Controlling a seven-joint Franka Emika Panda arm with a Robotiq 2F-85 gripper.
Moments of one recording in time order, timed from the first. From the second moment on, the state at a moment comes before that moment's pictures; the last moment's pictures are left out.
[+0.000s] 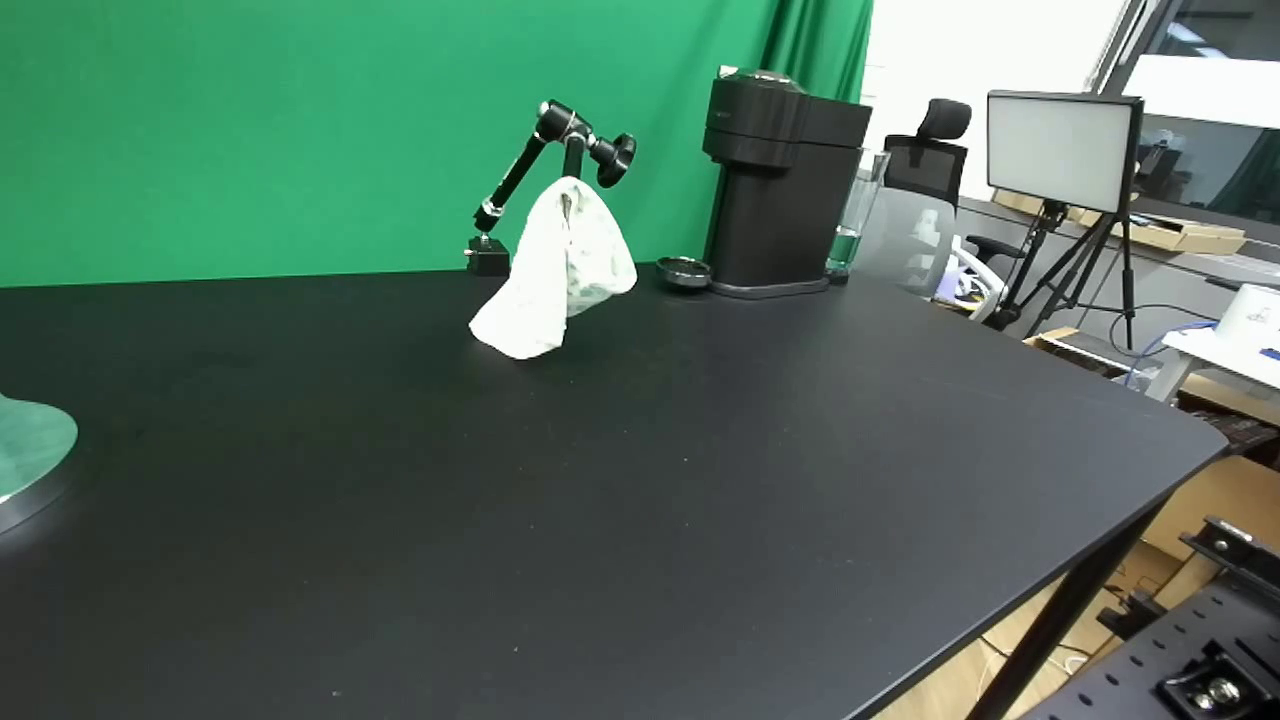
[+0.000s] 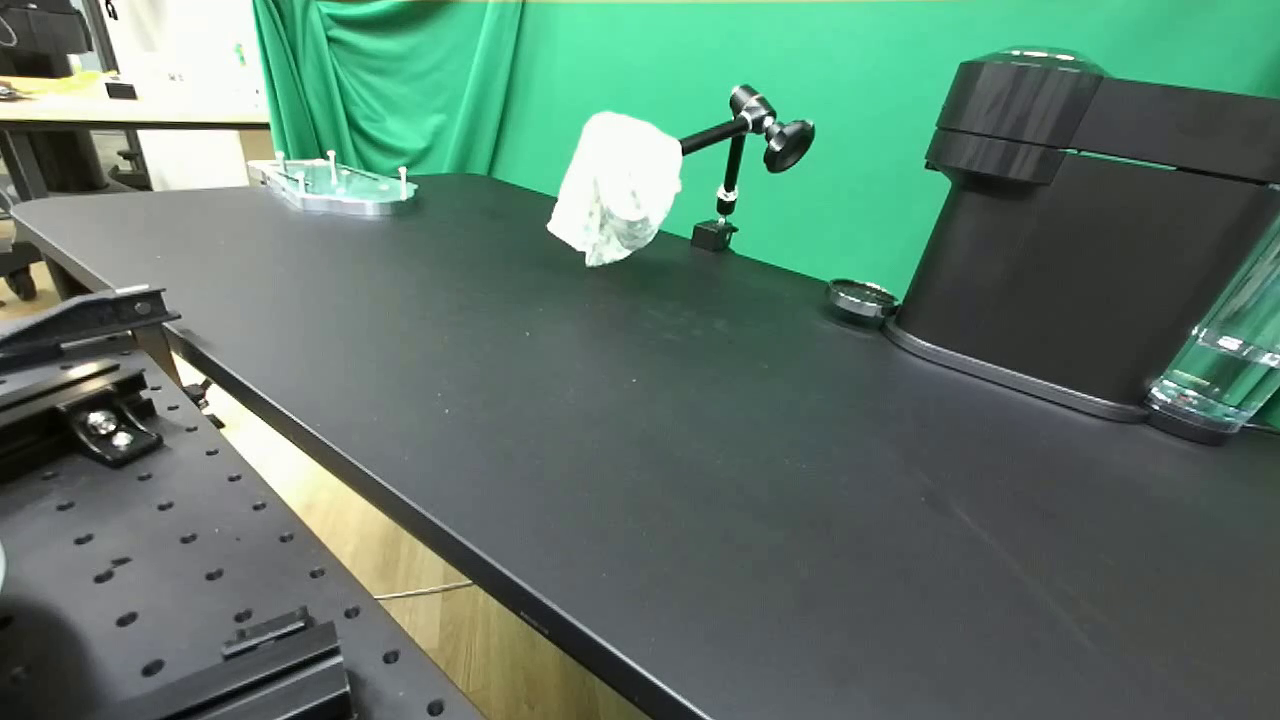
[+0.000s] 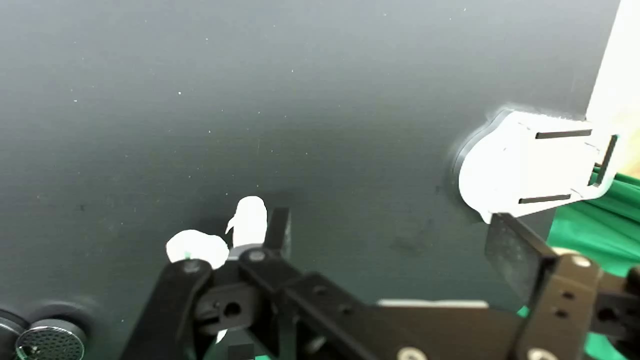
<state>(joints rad) 0.20 -0.46 0.22 -2.43 0.28 2.14 0.22</state>
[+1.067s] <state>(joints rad) 0.13 -0.12 0.12 -2.28 0.09 2.29 -0.16</state>
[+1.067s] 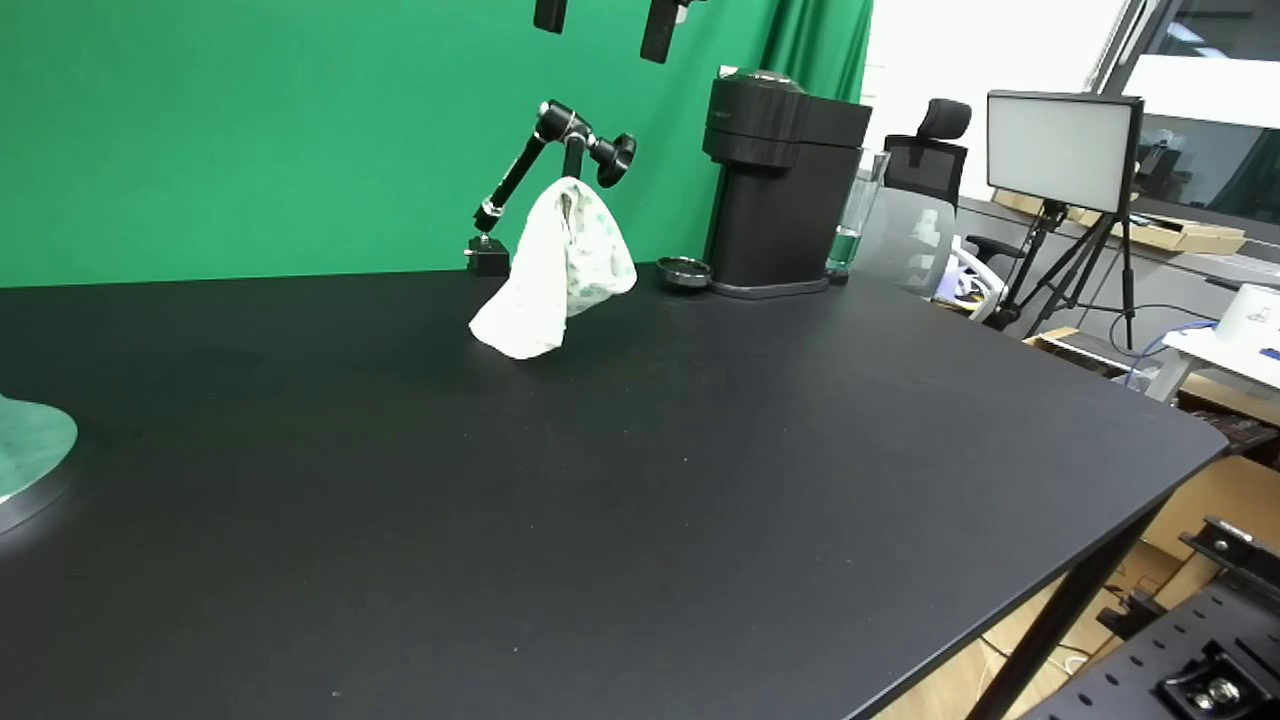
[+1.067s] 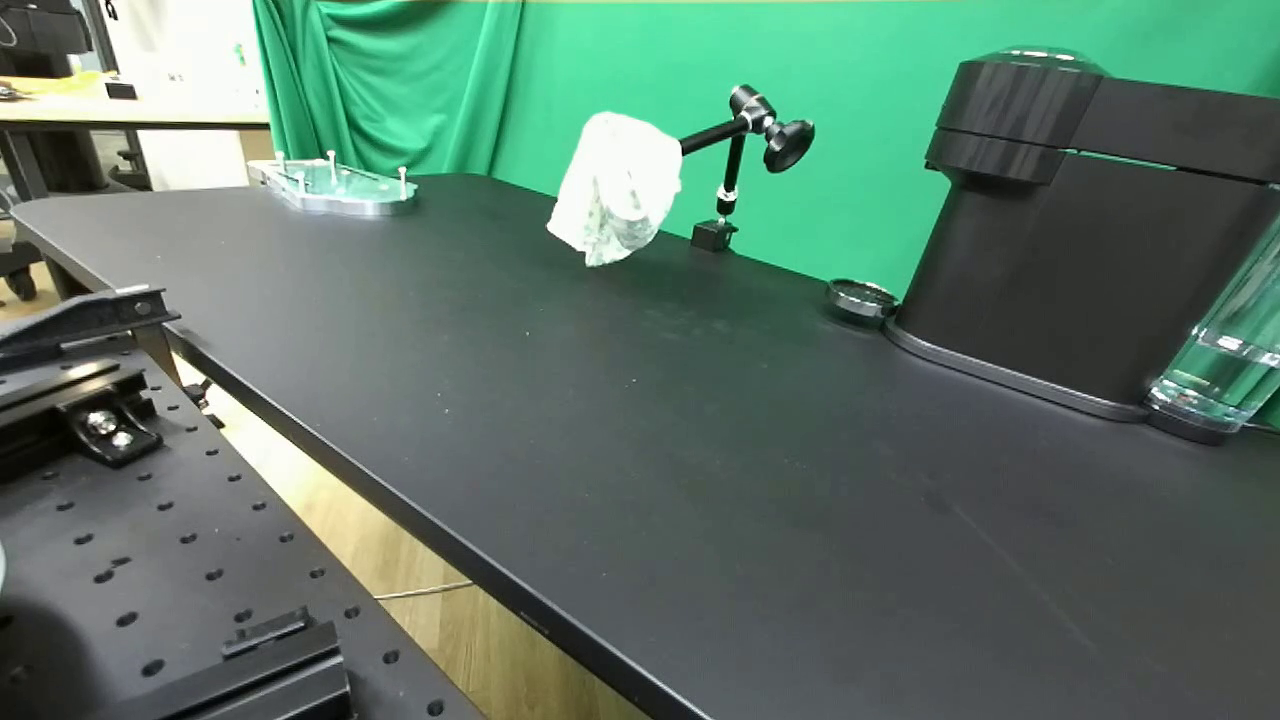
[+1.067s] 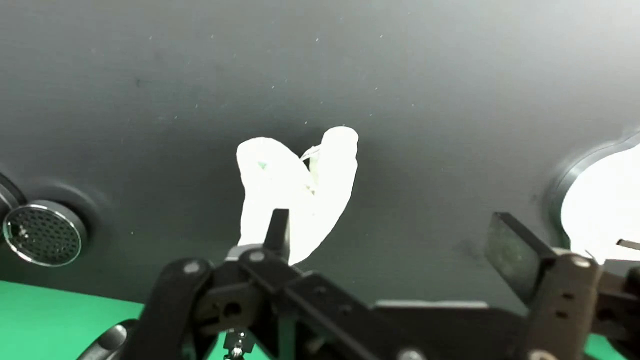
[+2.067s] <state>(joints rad) 0.12 0.07 0.11 -2.14 -0.03 2.35 0.11</state>
